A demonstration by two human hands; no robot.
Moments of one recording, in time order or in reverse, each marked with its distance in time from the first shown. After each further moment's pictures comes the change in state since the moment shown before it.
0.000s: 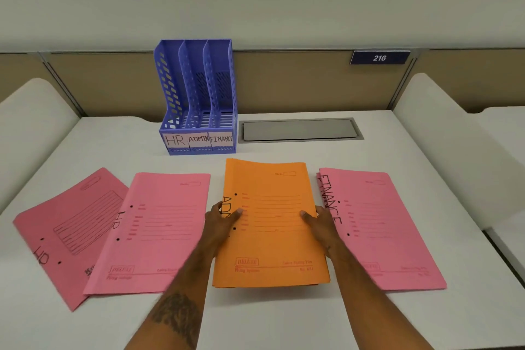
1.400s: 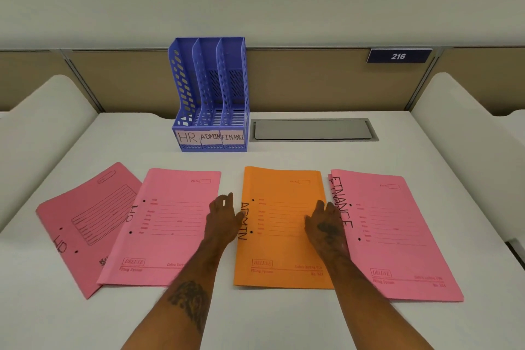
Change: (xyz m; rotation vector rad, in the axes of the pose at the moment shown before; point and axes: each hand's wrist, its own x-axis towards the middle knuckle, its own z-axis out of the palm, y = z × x) left_hand 0.021 -0.009 -0.003 0.891 0.120 0.207; right_hand 0.002 -0.006 0.024 -1.083 0.215 -0.196
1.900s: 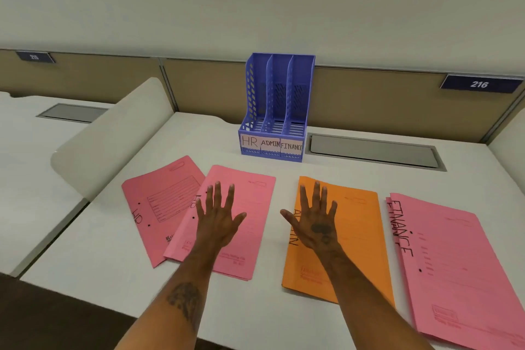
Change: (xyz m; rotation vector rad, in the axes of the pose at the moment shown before) left_hand -0.042 -0.118 -0.081 0.351 0.172 -0.064; right_hand -0.024 -0.136 0.006 0.003 0.045 -0.472
